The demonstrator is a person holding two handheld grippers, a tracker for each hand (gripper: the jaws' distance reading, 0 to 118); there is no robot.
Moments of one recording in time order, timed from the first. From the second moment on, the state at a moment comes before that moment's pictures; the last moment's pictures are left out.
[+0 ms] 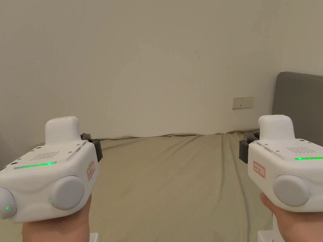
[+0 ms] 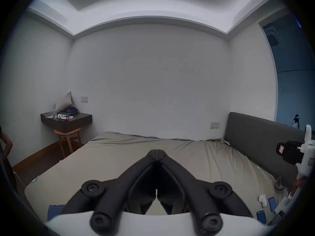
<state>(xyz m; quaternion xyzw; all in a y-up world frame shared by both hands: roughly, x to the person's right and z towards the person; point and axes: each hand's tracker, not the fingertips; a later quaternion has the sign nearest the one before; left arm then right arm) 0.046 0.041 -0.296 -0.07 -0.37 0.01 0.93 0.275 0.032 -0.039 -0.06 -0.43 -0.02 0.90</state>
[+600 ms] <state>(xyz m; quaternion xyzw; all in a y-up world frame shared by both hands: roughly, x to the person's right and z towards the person) 0.040 0.044 -0.299 -0.05 -0.33 -0.02 0.94 0.268 0.037 -0.049 -0.07 -0.43 -0.01 0.90</state>
